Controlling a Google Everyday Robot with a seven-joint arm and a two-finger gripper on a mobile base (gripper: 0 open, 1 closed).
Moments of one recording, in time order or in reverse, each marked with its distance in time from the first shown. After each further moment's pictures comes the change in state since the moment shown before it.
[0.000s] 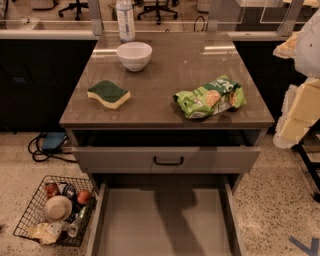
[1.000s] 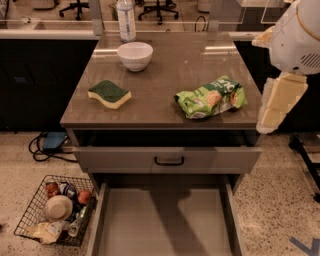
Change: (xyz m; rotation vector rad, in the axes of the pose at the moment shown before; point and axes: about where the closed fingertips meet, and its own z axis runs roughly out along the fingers) arm -0.020 -0.035 0.021 0.077 -0.002 -0.130
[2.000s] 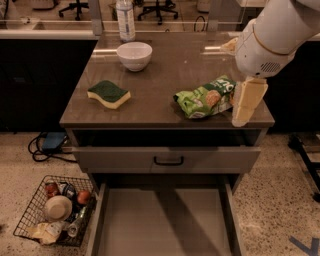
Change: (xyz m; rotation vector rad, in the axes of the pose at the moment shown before) arm -0.029 -0.034 0.067 -0.016 -0.068 -0.158
